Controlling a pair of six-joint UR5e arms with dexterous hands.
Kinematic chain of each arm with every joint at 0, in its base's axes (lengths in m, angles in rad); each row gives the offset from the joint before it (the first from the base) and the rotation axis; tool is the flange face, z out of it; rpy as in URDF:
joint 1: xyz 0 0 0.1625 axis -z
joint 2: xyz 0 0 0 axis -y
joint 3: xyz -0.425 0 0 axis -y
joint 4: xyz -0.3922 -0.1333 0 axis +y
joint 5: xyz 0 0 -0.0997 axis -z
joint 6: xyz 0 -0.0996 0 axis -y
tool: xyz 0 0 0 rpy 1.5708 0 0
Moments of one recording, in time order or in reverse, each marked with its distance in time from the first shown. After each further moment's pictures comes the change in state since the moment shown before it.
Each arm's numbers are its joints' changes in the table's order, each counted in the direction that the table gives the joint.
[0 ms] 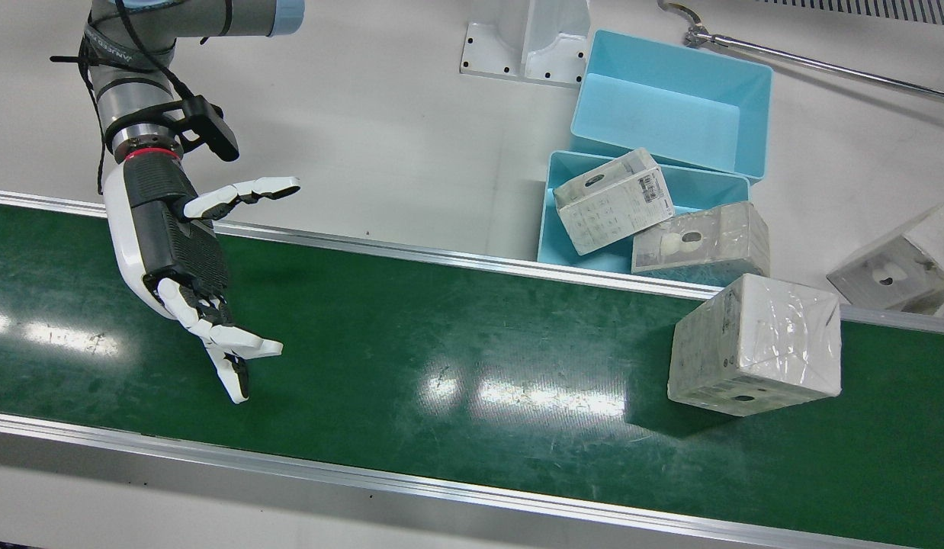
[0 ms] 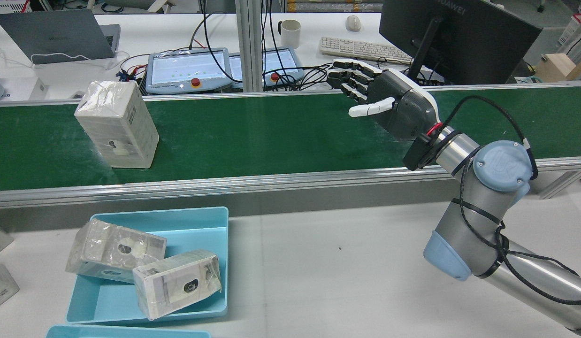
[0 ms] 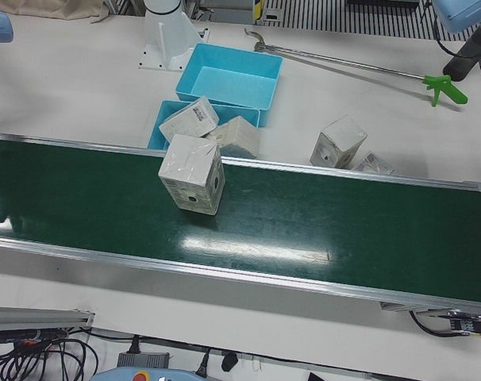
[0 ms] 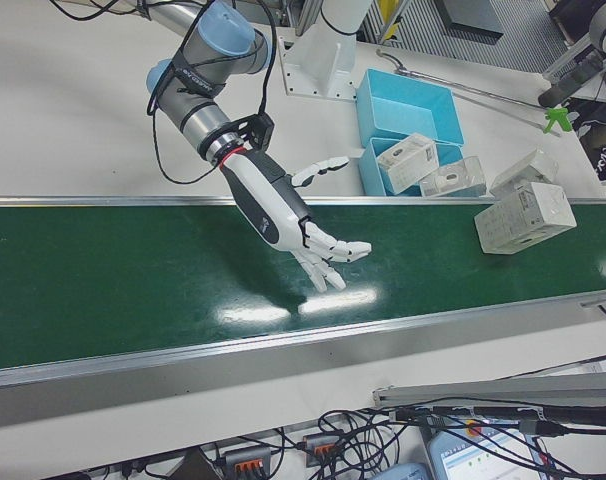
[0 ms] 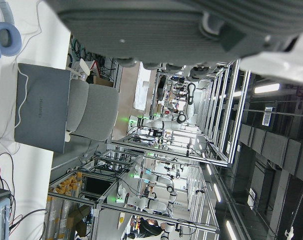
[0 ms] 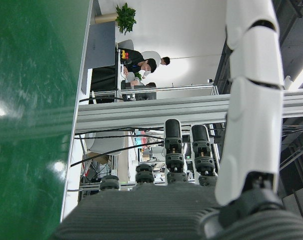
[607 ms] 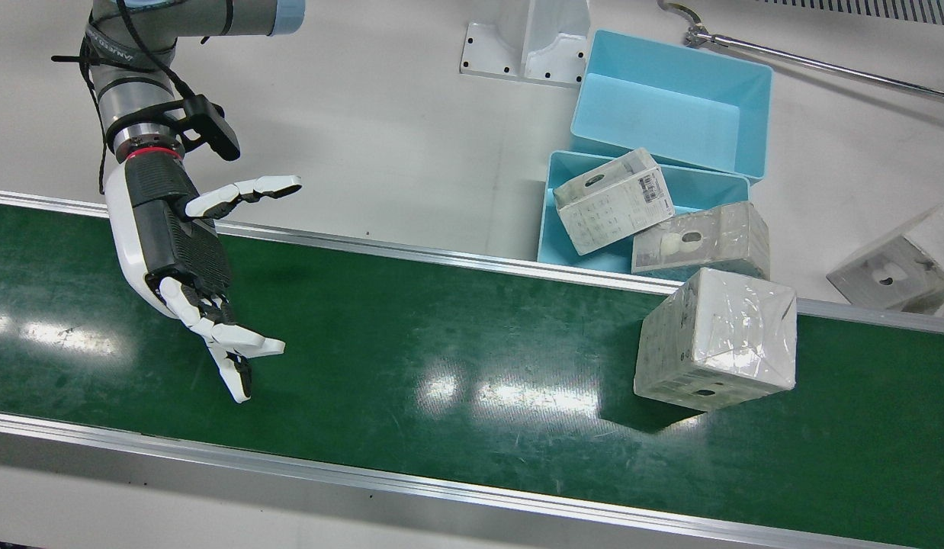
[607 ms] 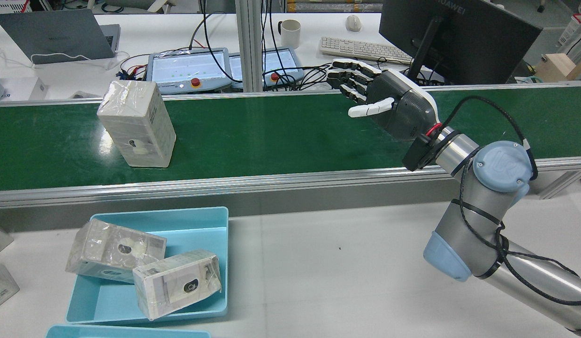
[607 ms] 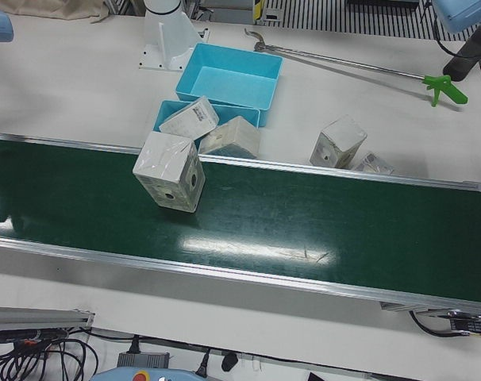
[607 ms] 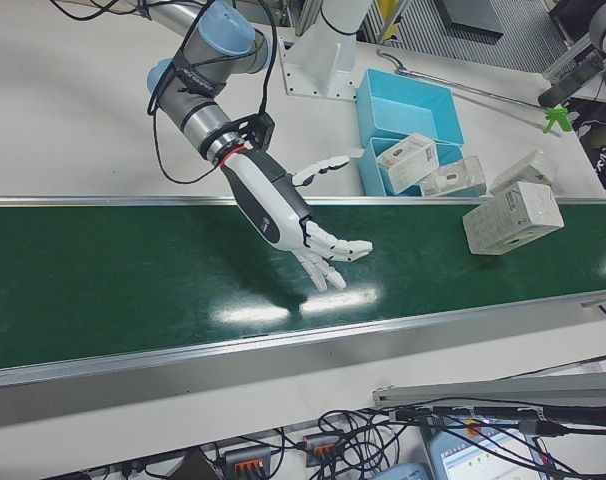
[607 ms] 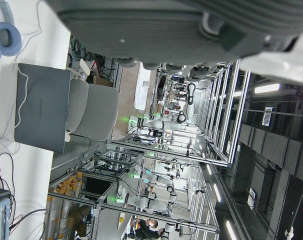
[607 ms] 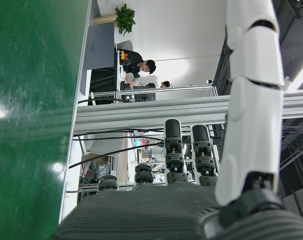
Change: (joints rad) left arm 0.000 0.000 0.000 0.000 0.000 0.000; right arm 0.002 0.000 0.002 0.000 0.000 0.001
